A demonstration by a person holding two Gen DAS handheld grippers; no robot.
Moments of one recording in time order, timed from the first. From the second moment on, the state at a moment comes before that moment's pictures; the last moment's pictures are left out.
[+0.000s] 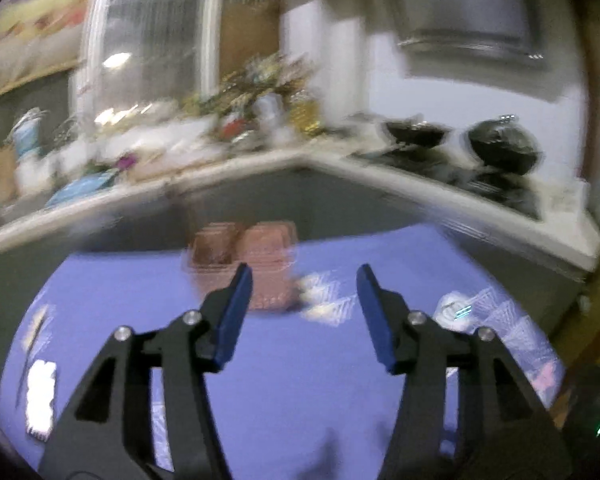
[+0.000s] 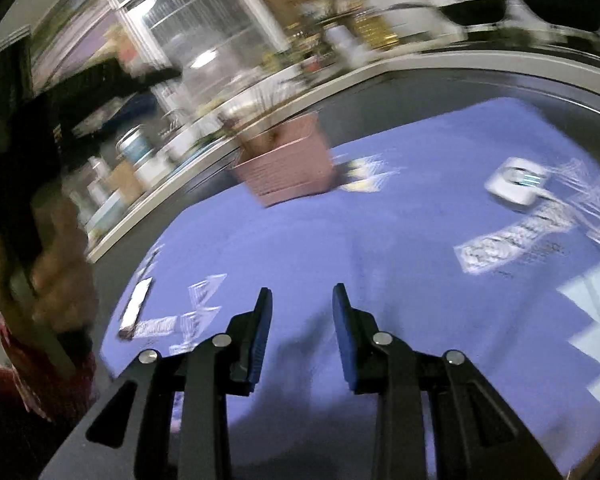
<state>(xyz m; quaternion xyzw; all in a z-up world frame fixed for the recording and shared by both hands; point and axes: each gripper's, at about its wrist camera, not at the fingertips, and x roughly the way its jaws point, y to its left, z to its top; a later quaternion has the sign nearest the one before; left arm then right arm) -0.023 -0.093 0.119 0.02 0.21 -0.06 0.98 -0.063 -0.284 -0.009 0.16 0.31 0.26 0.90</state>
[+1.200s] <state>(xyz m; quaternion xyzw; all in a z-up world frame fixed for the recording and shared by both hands) -0.006 0.017 0.041 0.05 0.31 0.00 0.95 -0.051 -0.208 -0.015 0.19 0.30 0.14 0.92</state>
